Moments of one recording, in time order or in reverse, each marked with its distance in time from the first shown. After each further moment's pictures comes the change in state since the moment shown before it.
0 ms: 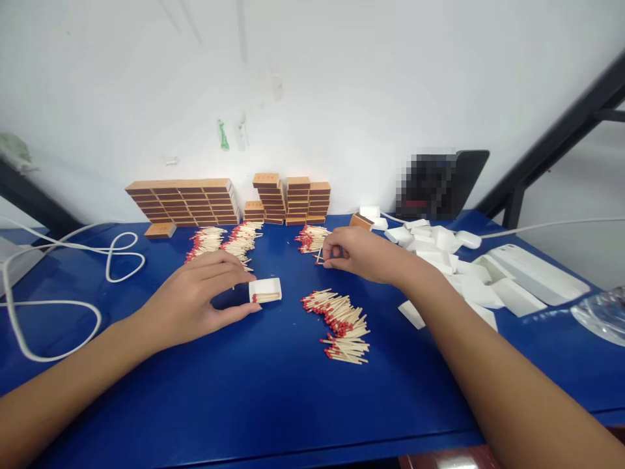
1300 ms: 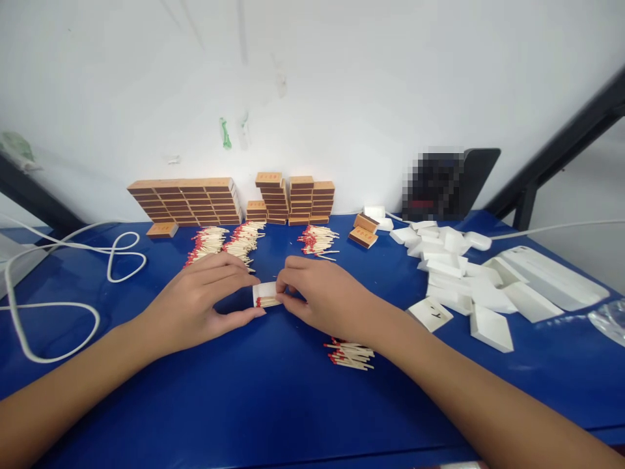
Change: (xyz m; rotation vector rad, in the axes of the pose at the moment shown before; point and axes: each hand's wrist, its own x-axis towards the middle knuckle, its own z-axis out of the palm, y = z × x) left_hand 0.000 0.003 0.001 -0.002 0.033 0.015; right_hand -0.013 -0.081 0.043 0.041 0.137 -0.295
